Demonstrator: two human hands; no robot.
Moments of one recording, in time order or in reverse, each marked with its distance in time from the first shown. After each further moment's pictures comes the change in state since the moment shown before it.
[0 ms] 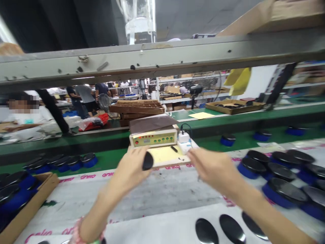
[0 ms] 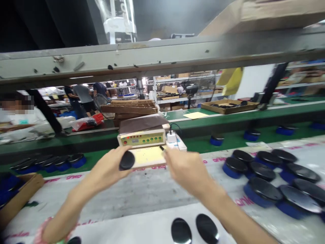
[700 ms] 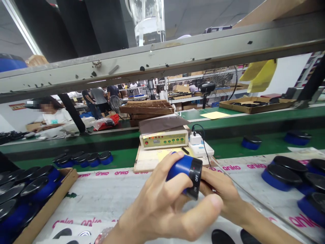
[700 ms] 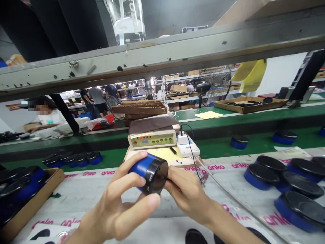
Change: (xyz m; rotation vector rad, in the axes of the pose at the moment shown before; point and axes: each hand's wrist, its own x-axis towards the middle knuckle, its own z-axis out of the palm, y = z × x) left_hand -0.009 0.076 -0.023 -0.075 0.710 0.652; right_hand -0.020 -0.034 0.029 0.846 0.169 -0.223
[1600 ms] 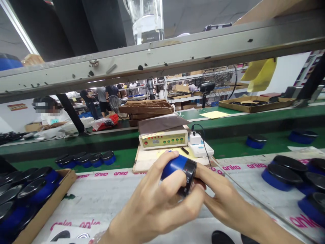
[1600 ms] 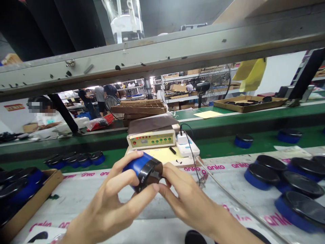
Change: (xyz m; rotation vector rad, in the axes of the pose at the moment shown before) left_hand -0.009 -0.008 -0.008 0.072 -0.196 0.080; right_hand 0.005 -0.010 -0.004 -0.031 -0.159 0.100
